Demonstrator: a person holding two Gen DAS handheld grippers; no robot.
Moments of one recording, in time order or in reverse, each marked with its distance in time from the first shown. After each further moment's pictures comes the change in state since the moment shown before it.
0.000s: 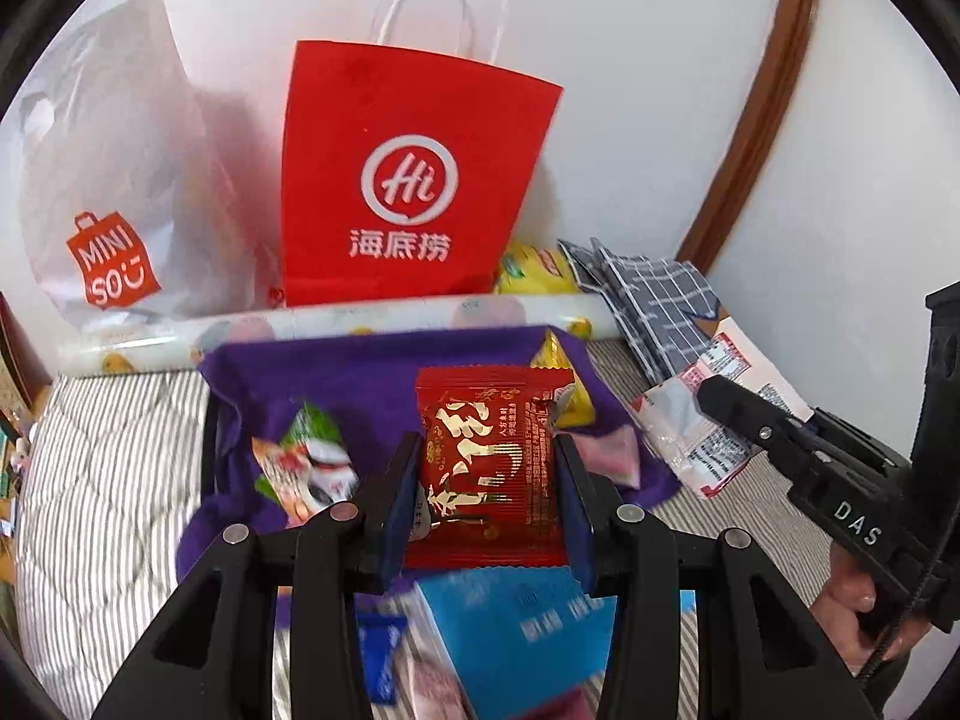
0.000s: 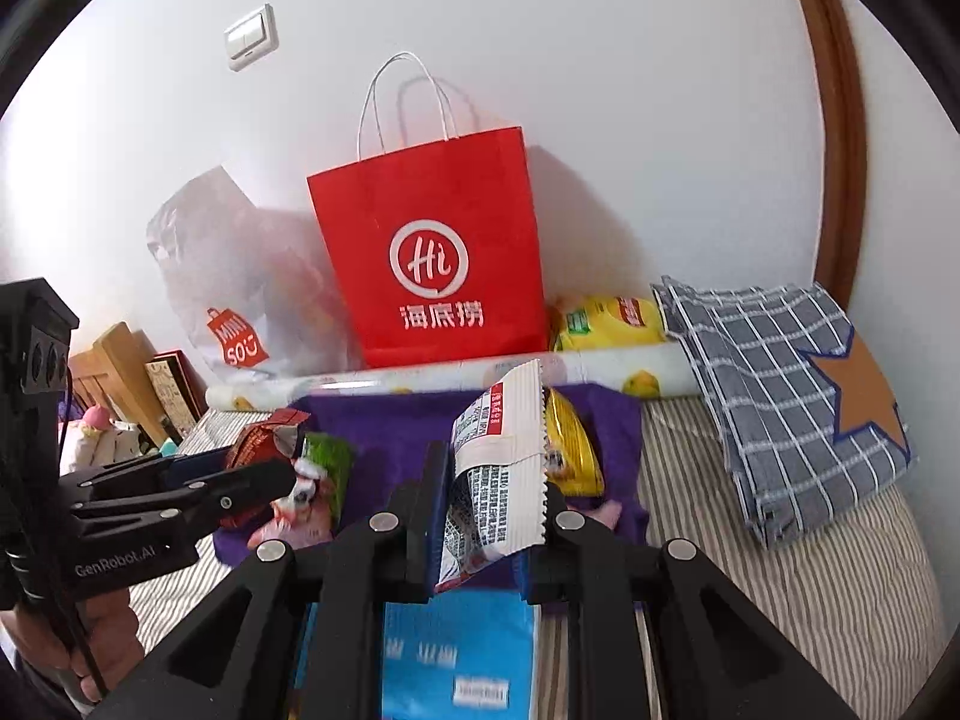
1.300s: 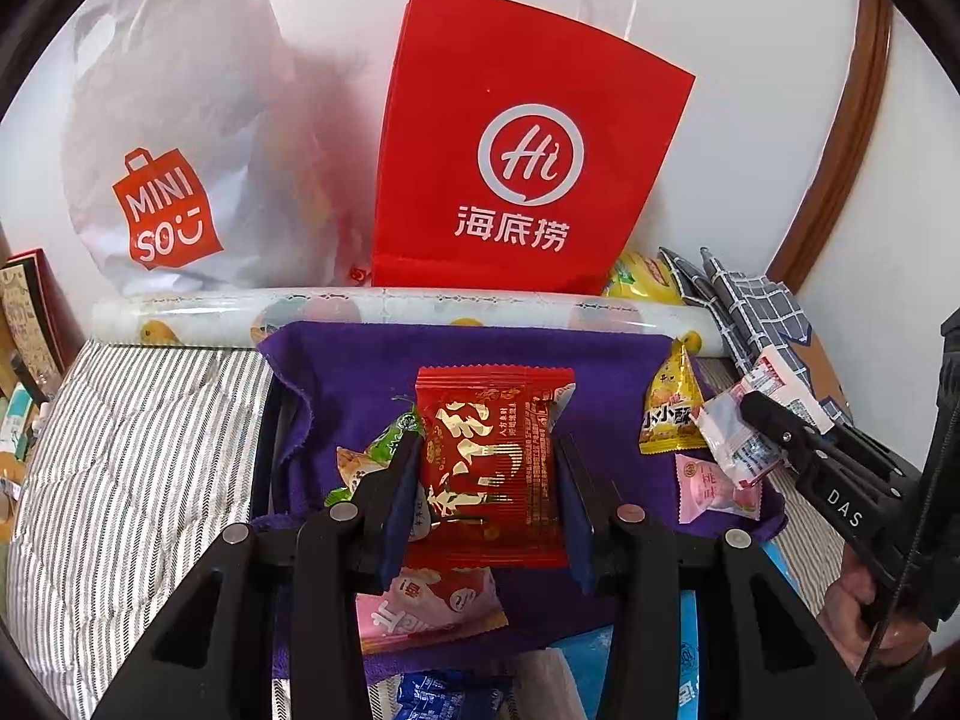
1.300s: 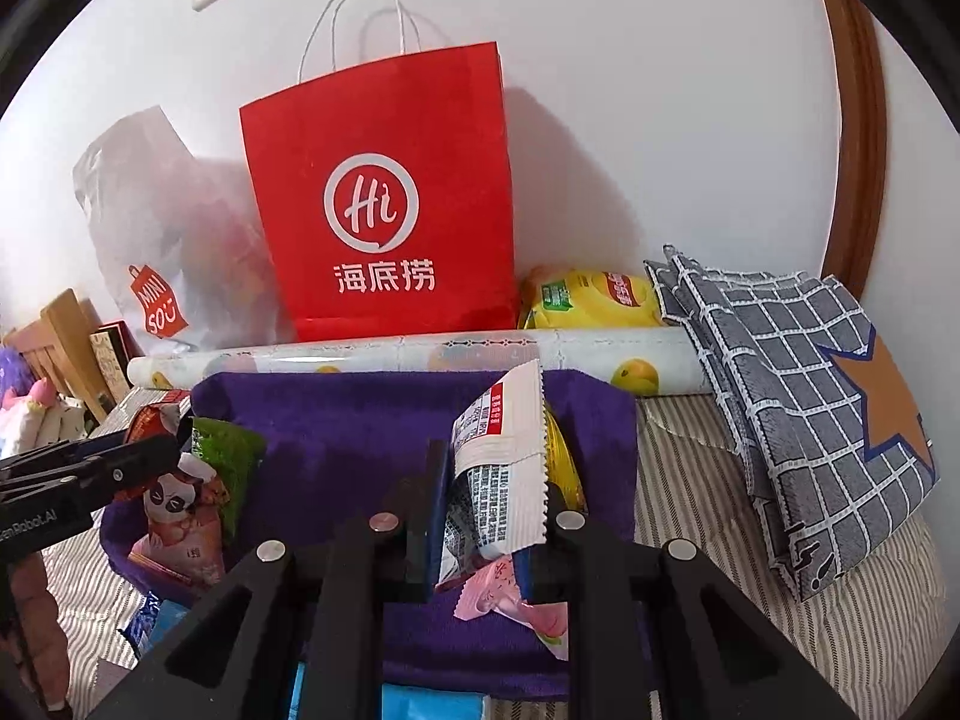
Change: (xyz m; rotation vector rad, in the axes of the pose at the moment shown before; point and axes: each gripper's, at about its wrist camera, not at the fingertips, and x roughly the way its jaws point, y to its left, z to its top) left arm 0.042 0.050 -0.015 -0.073 -0.024 0.134; right arm 0.081 -0.024 -0.022 -0.039 0.046 -0.087
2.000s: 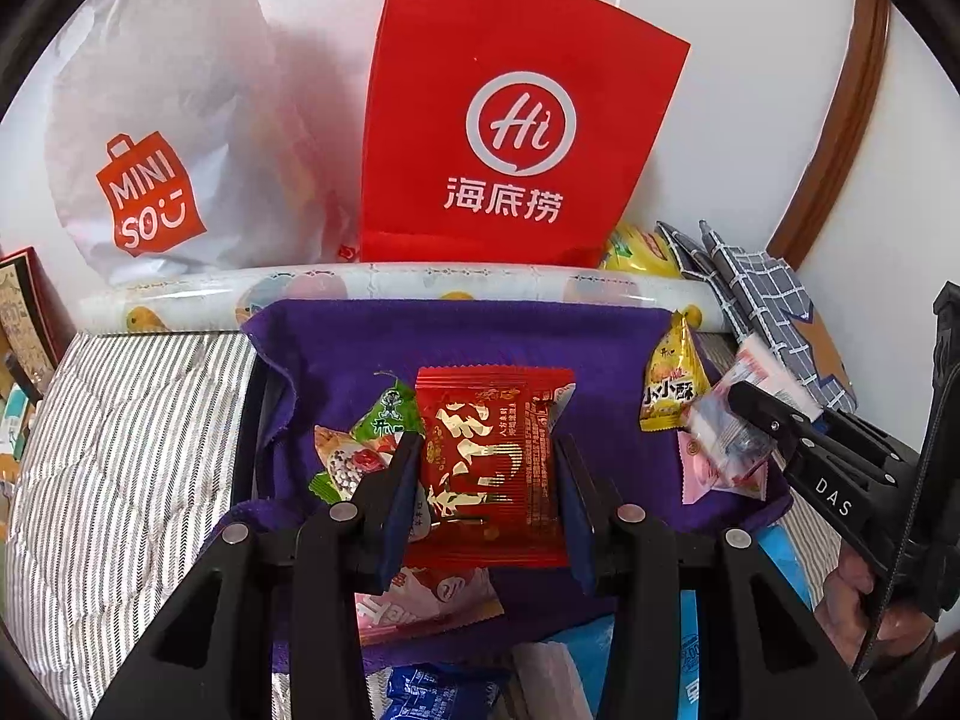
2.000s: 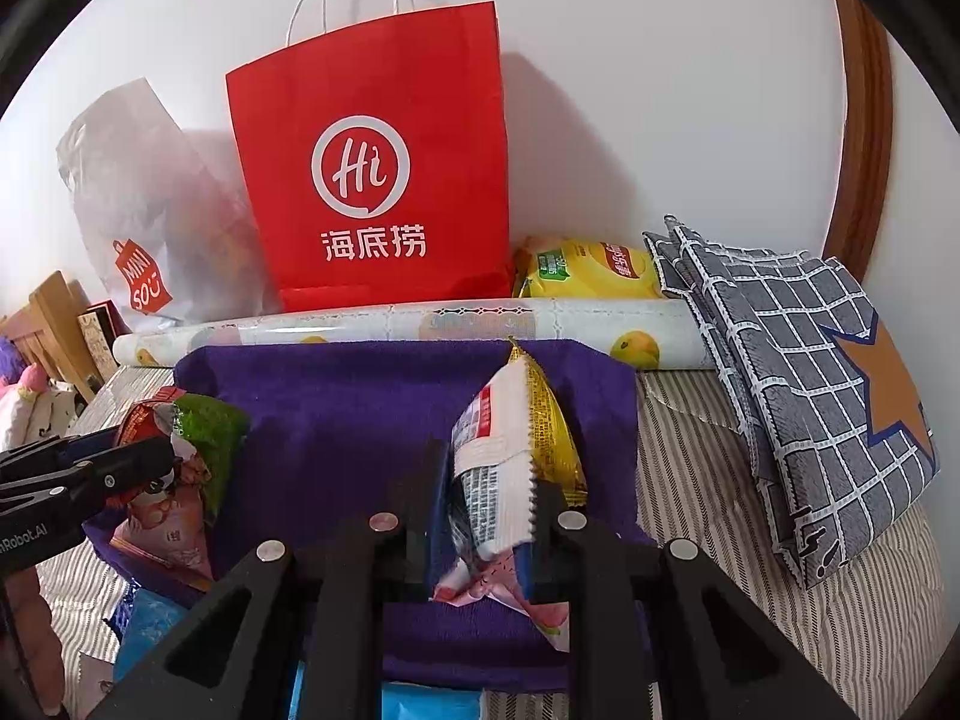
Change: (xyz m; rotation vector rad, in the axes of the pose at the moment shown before) left arm 0.012 -0.004 -0.006 0.019 0.049 -0.002; right arm 0.011 0.002 -0.005 -0.013 0.056 -0.024
